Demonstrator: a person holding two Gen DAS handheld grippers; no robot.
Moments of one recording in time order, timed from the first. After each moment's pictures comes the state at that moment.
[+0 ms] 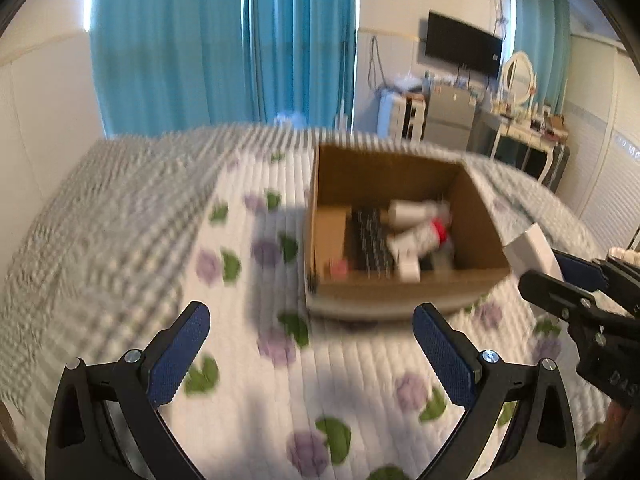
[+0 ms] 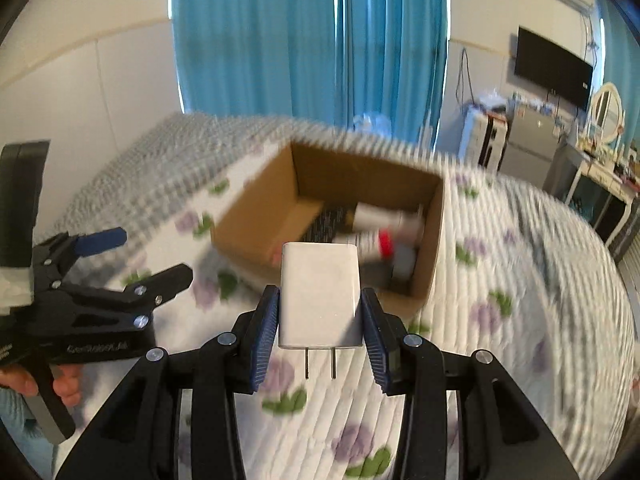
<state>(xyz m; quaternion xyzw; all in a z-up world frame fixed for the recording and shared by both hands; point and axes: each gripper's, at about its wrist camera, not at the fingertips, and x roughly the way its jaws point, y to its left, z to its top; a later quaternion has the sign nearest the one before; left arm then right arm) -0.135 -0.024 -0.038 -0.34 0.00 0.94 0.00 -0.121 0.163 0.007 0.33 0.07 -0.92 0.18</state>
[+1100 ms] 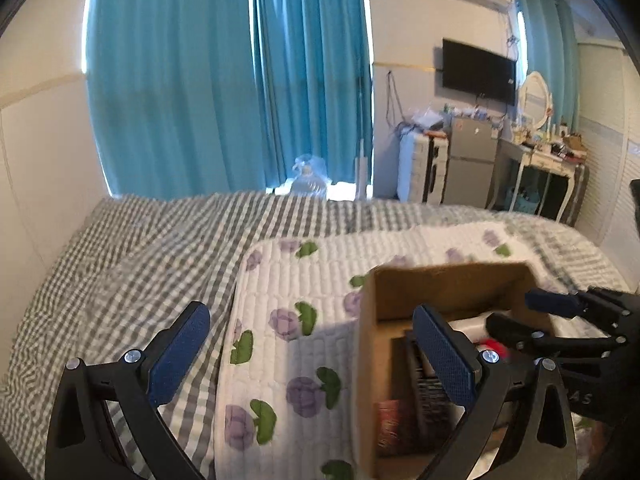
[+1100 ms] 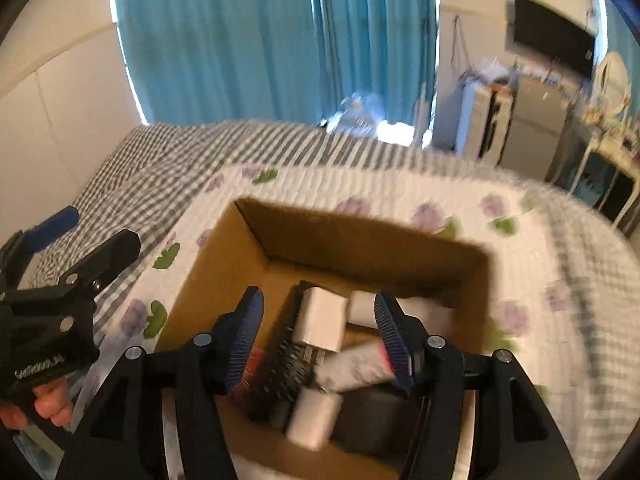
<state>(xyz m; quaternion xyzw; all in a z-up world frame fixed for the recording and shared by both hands) -0.240 -0.044 0.003 -0.27 0.02 0.96 -0.02 -0.286 0.134 0.017 0.38 0.04 -0.91 0.16</state>
